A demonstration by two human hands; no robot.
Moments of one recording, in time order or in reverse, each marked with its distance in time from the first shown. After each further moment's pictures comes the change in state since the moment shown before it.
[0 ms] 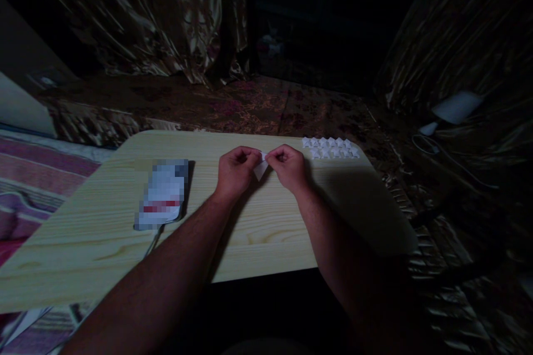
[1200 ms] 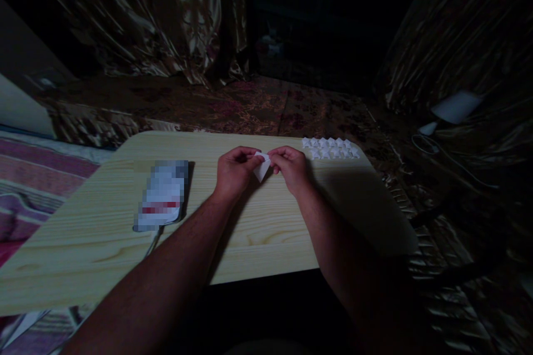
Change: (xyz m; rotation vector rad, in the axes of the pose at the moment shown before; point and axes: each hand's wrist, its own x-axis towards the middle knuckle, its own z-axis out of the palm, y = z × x) left_hand 0.001 -0.005 0.001 -0.118 -0.004 -0.019; right_hand 0.000 -0.009 -0.004 0.252 -0.030 0.245
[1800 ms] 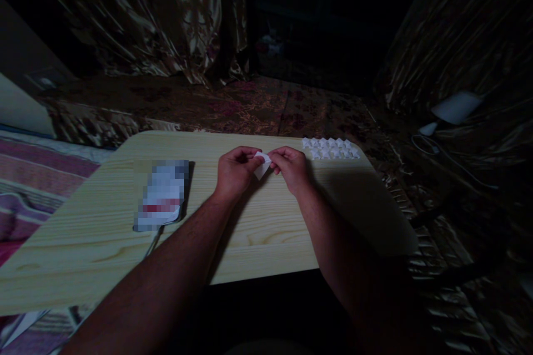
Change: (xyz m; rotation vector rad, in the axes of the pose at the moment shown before) left_hand 0.000 0.002 0.000 0.011 -0.017 -0.017; right_hand 0.000 0.003 0.000 -0.038 0.002 -0.012
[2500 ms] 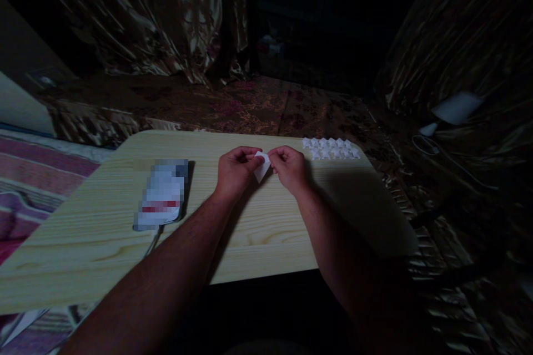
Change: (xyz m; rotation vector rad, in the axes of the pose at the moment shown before) left_hand 0.000 0.000 0.001 -0.039 0.005 -0.067; right_hand -0.001 -0.001 0.003 -0.121 0.028 -0.076
